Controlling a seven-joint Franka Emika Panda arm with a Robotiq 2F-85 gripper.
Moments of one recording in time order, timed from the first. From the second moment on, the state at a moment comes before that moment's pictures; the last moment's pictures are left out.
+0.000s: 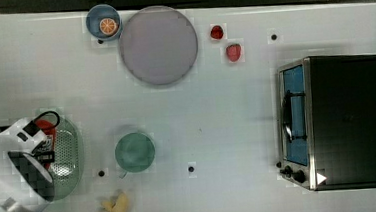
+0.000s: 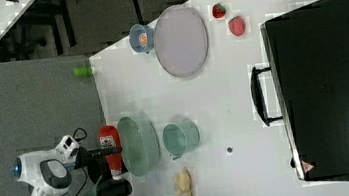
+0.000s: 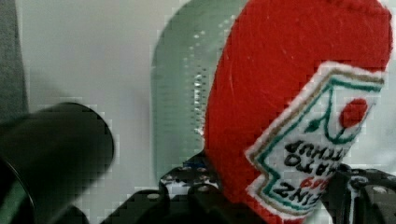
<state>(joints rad) 0.03 0.34 0.73 -2.08 -0.03 0.79 -0.07</state>
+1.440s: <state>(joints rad) -0.13 0.03 0.65 -1.96 -0.13 0.55 0.17</state>
